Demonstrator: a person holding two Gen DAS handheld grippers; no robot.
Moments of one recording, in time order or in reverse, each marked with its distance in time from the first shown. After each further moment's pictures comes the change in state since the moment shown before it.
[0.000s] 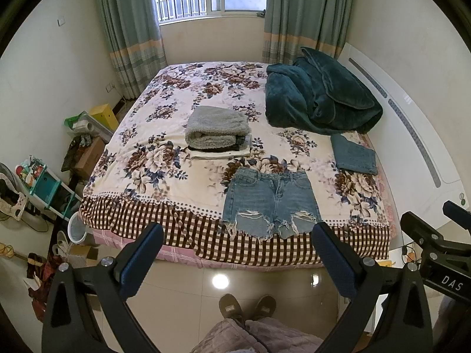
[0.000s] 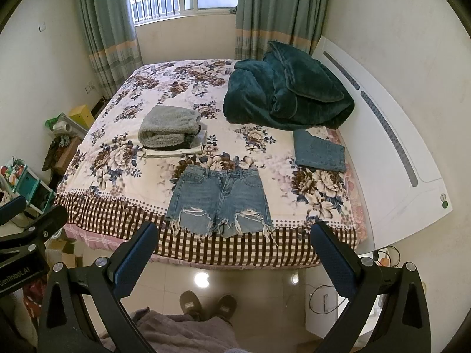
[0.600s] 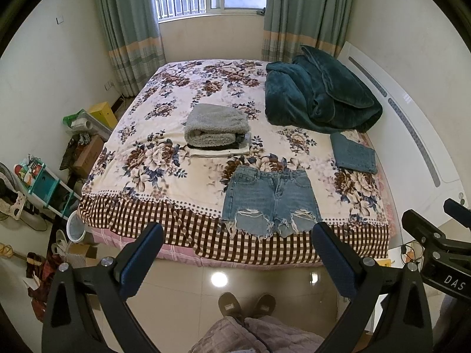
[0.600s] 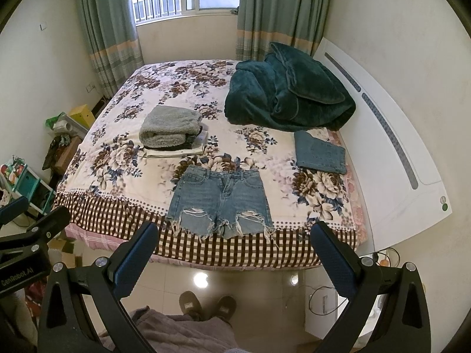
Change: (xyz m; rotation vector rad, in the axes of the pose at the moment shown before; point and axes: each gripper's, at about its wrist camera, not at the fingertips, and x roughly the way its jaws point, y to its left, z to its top) left arm 0.000 -0.002 -0.004 -0.004 -0.001 0.001; right arm -0.001 0.001 -0.002 -0.006 -0.004 0.000
